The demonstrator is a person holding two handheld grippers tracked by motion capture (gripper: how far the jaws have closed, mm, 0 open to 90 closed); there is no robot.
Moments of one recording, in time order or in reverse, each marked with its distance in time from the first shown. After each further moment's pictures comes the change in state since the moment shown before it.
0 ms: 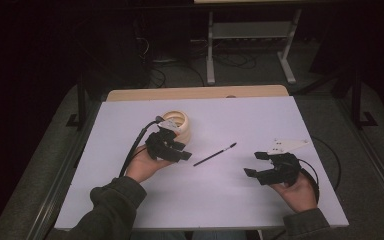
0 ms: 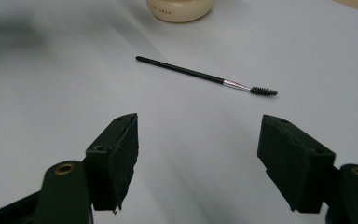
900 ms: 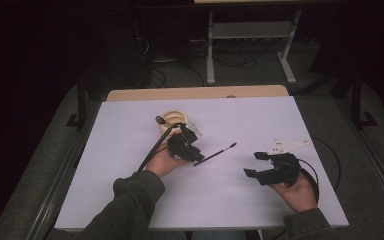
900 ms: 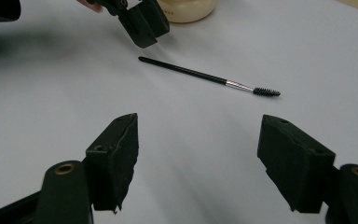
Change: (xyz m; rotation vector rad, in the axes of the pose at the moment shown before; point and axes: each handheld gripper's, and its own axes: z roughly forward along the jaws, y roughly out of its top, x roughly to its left) left arm 0.002 0.019 0.062 0.151 -0.016 0.064; right arm 0.000 0.000 0.000 -0.002 0.011 0.000
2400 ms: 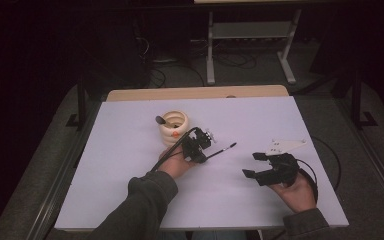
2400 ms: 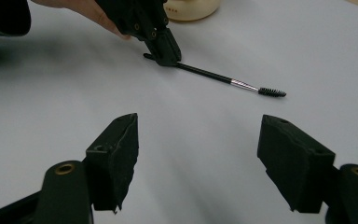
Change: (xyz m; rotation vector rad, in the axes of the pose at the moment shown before) left arm -0.019 0.020 0.035 0.189 0.145 0.060; right arm 0.002 0.001 0.003 0.011 0.007 -0.005
